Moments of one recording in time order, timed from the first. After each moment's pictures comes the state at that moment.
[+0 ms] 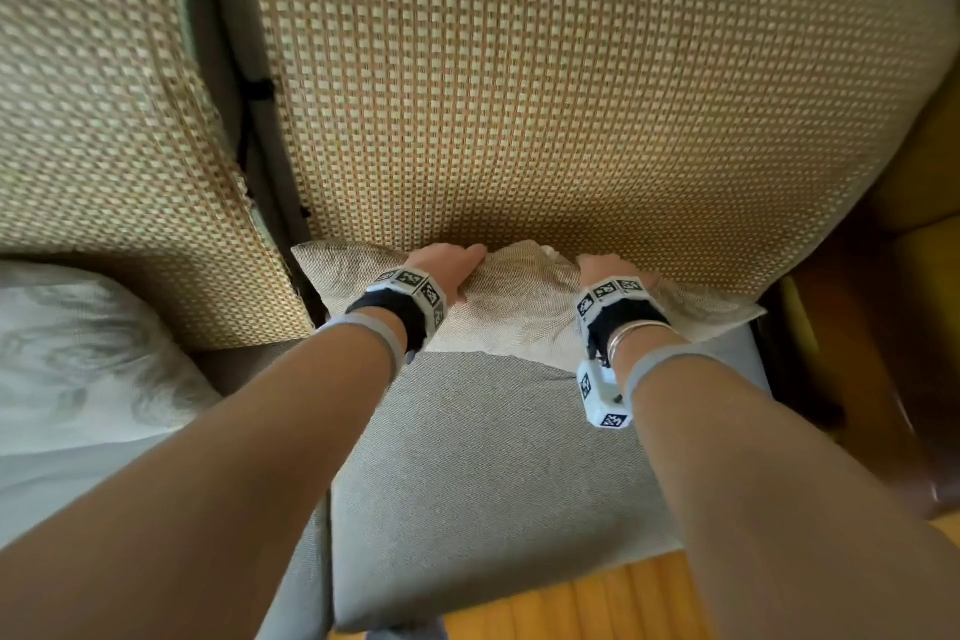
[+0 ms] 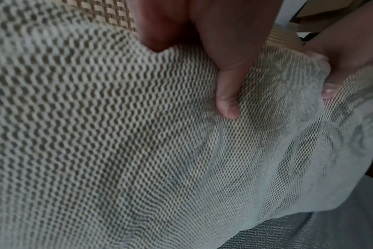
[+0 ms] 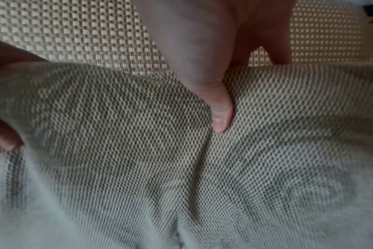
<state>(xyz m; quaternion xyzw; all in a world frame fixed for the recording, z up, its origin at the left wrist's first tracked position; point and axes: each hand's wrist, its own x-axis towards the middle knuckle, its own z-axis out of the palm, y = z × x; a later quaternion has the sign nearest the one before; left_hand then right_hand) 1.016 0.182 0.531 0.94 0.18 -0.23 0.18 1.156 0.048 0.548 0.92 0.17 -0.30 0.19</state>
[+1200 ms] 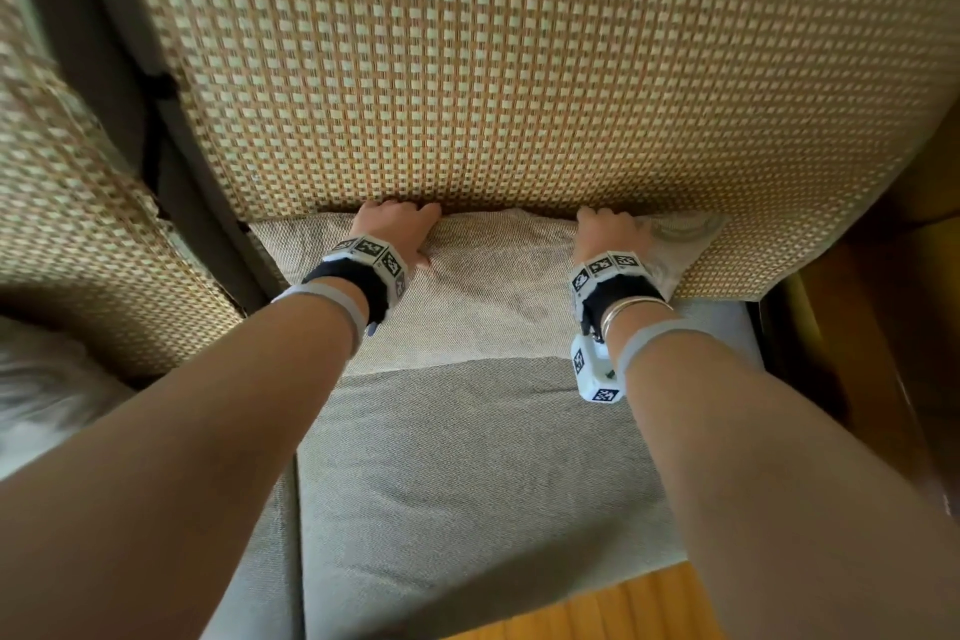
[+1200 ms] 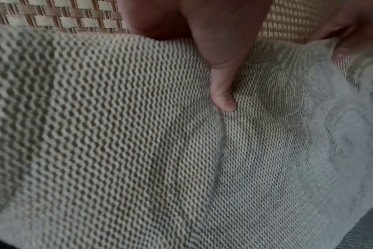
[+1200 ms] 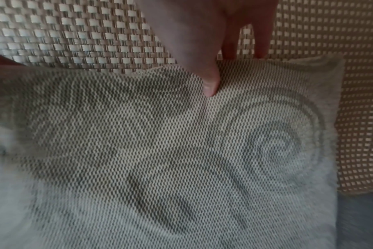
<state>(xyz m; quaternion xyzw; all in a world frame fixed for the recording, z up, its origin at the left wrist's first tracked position) 1.070 0.238 0.489 0.94 0.25 -0.20 0.10 1.226 0.067 0.511 0.93 0.29 -0.15 0.14</state>
